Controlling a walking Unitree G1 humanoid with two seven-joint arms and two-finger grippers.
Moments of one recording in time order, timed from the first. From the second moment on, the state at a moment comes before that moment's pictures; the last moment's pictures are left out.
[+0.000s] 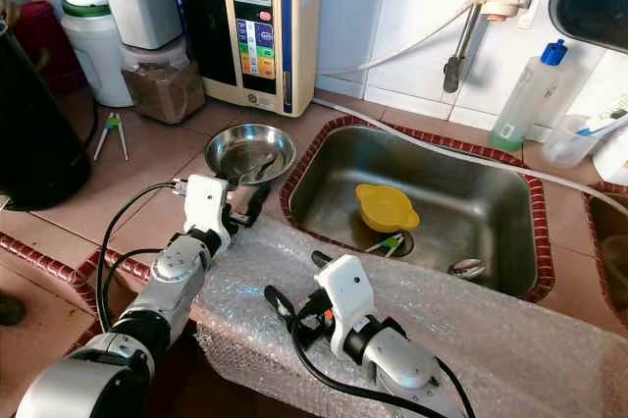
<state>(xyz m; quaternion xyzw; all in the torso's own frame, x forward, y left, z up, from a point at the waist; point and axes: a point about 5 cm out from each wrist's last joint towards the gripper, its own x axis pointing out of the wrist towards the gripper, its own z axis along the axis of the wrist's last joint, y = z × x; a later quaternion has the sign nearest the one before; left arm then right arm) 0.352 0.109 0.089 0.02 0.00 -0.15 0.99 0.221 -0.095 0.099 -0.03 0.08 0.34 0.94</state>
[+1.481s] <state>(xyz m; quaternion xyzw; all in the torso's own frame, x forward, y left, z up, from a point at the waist) 0.357 0.155 0.092 0.04 0.01 -0.08 1.00 0.227 -0.098 0.100 -0.03 0.07 0.34 0.94</state>
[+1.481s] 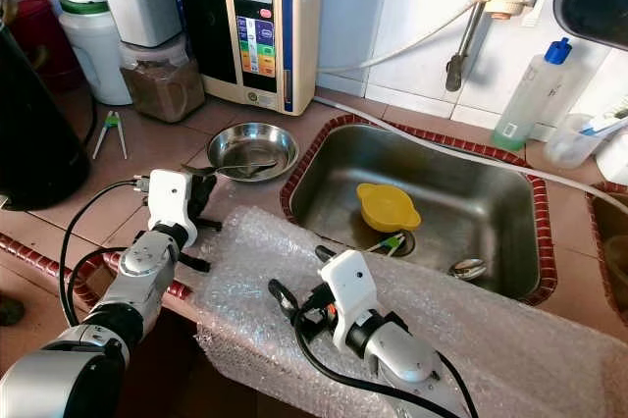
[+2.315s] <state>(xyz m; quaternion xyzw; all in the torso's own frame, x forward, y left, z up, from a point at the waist) 0.359 0.163 0.092 -0.03 0.02 -0.03 1.00 0.228 -0.097 0.099 -0.03 0.07 0.33 0.94</state>
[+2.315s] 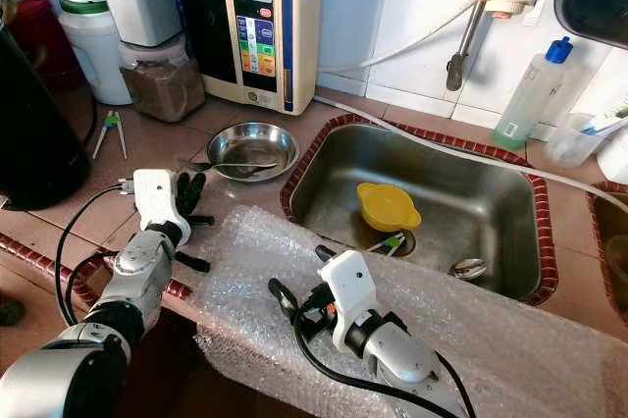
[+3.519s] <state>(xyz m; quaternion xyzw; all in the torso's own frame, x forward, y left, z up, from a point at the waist) 0.360 0.176 0.097 -0.12 0.00 0.00 0.99 0.235 -0.099 0.121 0.00 0.00 0.34 0.94</state>
